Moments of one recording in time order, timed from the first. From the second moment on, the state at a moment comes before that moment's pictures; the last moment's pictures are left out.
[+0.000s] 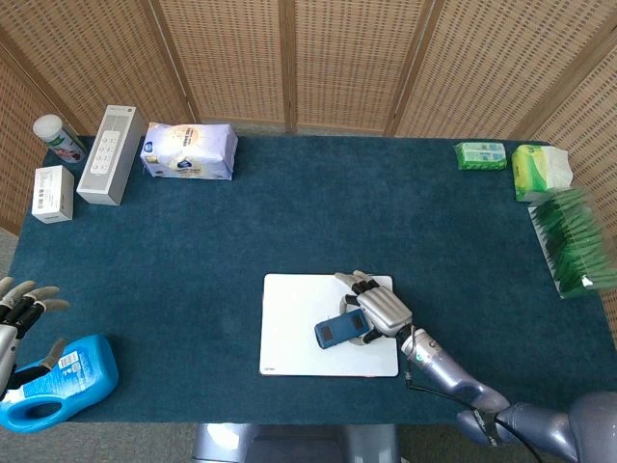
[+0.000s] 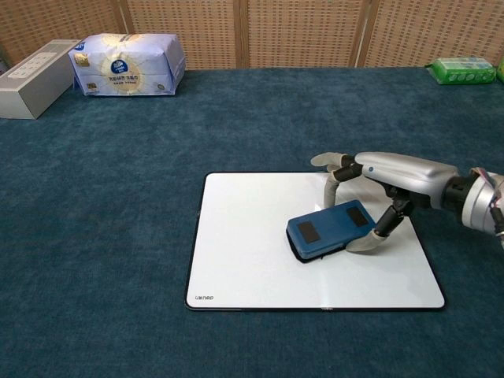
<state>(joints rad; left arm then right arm) -0.01 -0.84 0.02 -2.01 1.62 1.54 0.05 0.67 -1.62 0.01 -1.26 -1.50 0.94 0.24</state>
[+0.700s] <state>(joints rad) -0.01 -0.84 0.03 -2.01 1.63 1.55 0.04 0.71 -1.64 0.05 -1.36 -1.48 0.89 0.18</state>
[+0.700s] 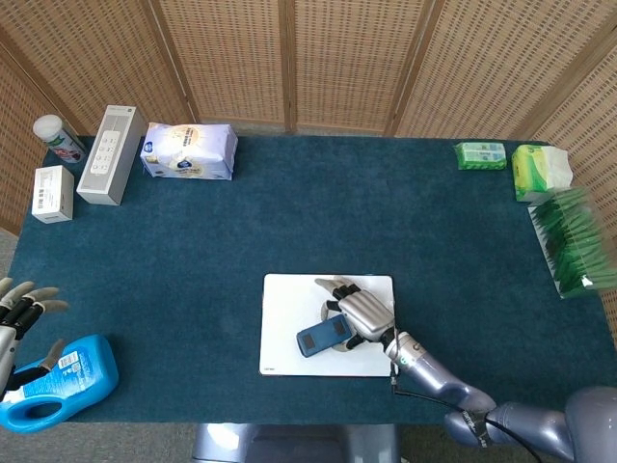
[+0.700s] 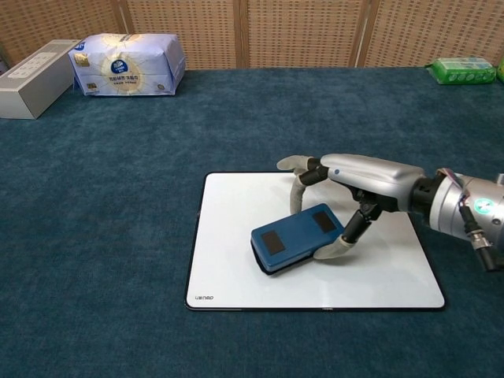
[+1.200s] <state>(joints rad) -0.01 -0.84 0.03 -2.02 1.64 1.55 0.06 0.68 -1.62 0.02 -1.32 -1.48 0.90 0.21</state>
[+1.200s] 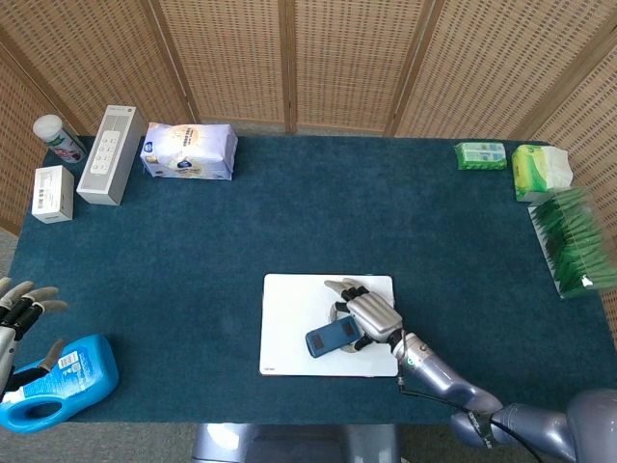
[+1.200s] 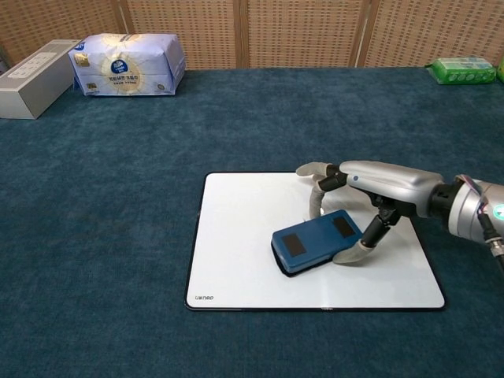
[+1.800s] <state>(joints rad) -0.02 -0.86 0.02 -2.03 1.64 1.53 0.07 0.64 -1.51 0.02 -1.37 -1.48 0.95 0.23</state>
